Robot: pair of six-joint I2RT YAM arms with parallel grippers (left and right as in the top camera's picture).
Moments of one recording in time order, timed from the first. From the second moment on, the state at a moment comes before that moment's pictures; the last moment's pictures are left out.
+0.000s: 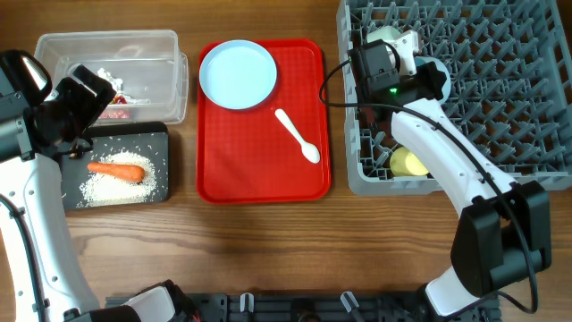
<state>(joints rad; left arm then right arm) 0.39 1.40 1.44 -0.99 0.18 -0.52 0.36 1.77 1.33 -0.64 1.14 -0.11</state>
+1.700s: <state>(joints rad) 0.39 1.40 1.44 -0.99 0.18 -0.52 0.46 1.86 1.33 -0.64 1.30 -0.36</state>
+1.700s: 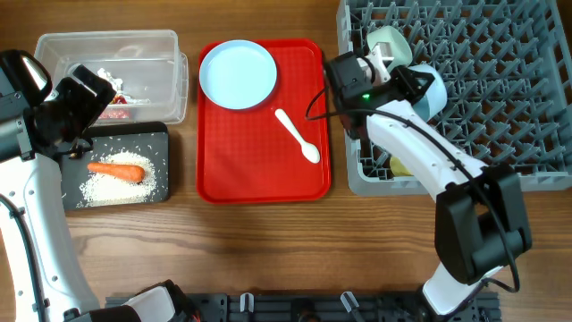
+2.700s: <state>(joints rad) 0.39 1.40 1.44 -0.99 0.18 -0.52 0.66 1.86 1.33 -0.35 1.01 -0.39</state>
